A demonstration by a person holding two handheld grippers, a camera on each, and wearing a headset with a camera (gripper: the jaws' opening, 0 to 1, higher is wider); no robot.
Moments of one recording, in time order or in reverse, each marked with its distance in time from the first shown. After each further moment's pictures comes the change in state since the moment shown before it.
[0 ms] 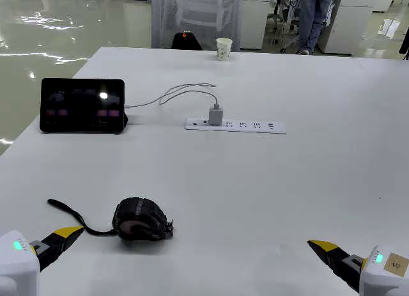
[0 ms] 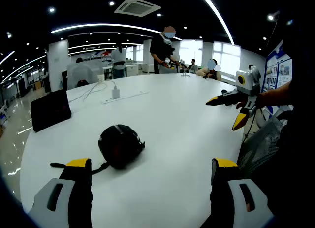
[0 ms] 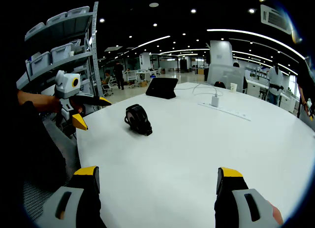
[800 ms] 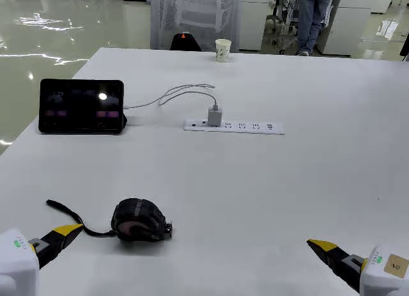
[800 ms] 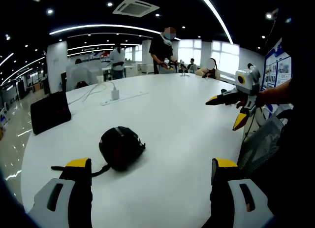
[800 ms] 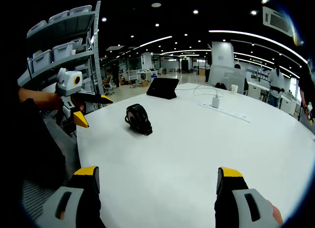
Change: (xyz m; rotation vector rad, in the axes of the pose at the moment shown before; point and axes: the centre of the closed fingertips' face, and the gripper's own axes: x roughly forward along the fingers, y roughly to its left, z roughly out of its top) left arm 0.001 -0.002 0.005 0.016 -0.002 -0.004; right arm -0.001 -0.002 -0.001 -0.020 0.003 0.005
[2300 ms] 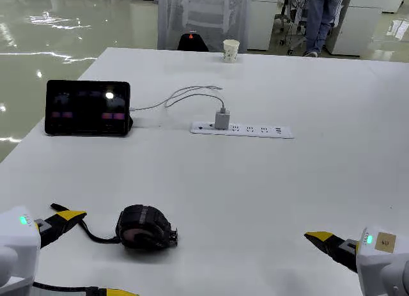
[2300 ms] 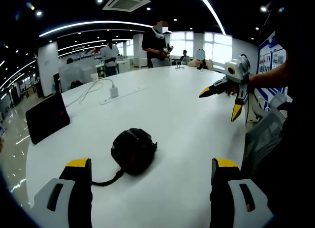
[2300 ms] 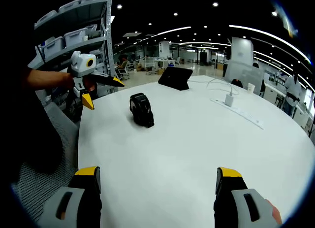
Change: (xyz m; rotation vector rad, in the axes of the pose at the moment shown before) left arm 0.012 0.033 0.007 0.069 0.063 -0.053; right arm 0.024 -0.022 0.001 -0.108 0.115 0.131
